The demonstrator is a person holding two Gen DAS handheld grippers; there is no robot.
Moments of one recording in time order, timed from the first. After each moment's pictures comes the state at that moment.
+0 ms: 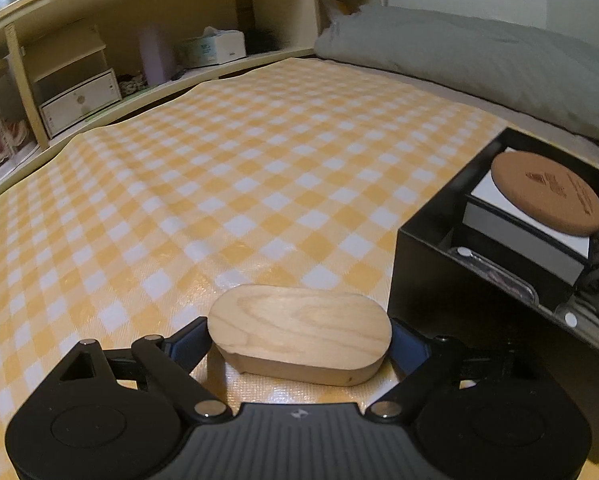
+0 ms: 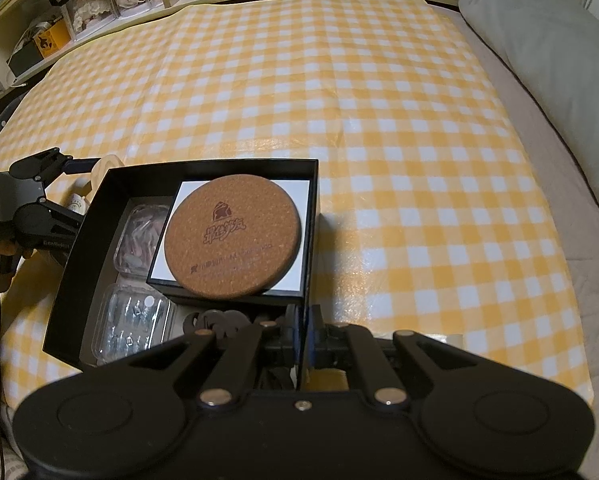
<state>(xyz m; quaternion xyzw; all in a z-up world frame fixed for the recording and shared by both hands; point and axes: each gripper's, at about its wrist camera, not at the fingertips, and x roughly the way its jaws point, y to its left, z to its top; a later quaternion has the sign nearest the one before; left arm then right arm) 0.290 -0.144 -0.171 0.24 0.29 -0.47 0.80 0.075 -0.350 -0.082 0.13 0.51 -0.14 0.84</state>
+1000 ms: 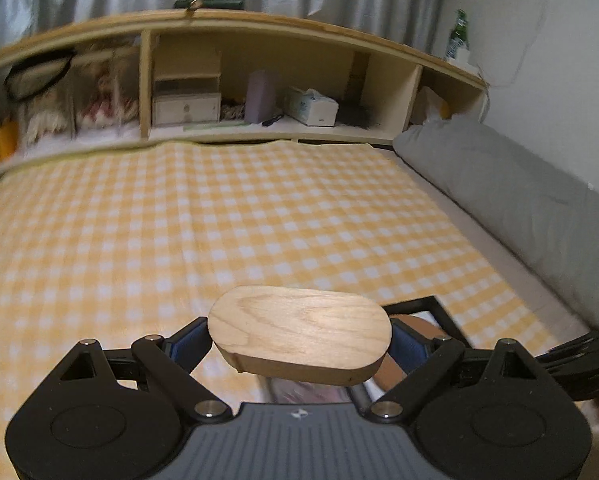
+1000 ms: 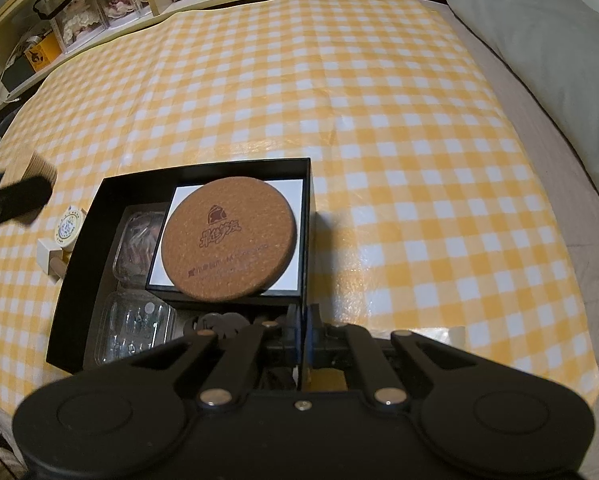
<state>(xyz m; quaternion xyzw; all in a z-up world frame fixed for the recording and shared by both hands) 0.168 -0.152 -0.054 0.04 0.33 -0.34 0.88 0.072 -0.356 -0.083 0.14 0.50 -0.15 0.84</state>
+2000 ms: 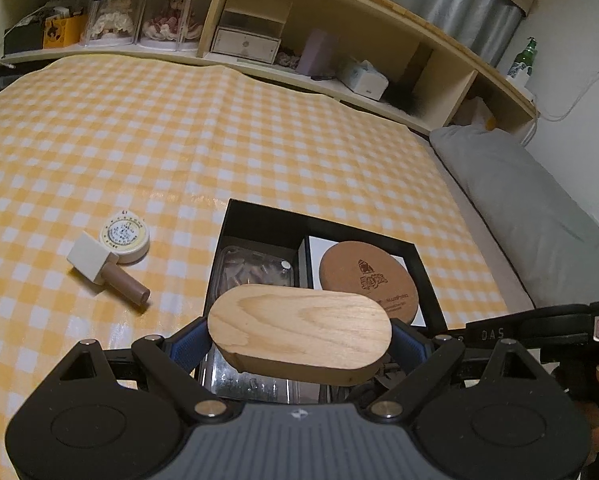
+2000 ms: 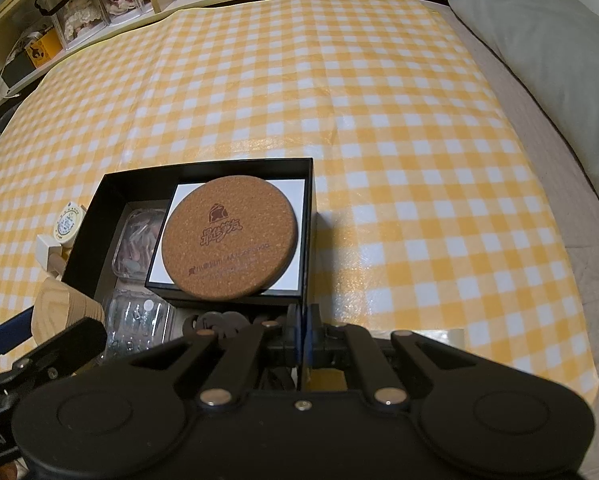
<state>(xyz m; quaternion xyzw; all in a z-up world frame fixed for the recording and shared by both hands) 0.103 -0.161 -0.094 -0.06 0.40 -0.26 0.88 0.072 -0.355 -0.083 0.14 0.50 -0.15 0.84</state>
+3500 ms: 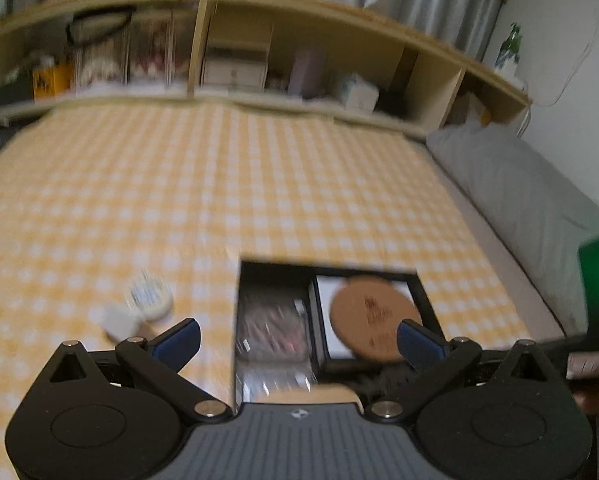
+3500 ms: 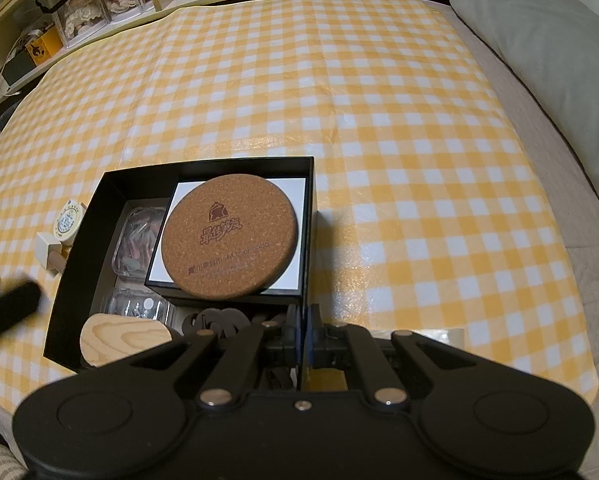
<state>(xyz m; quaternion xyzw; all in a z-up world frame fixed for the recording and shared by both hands) 0.113 -0.153 -0.044 0.00 0.36 -0.26 0.89 0.072 -0.353 -0.084 0.14 0.50 -0.15 0.84</state>
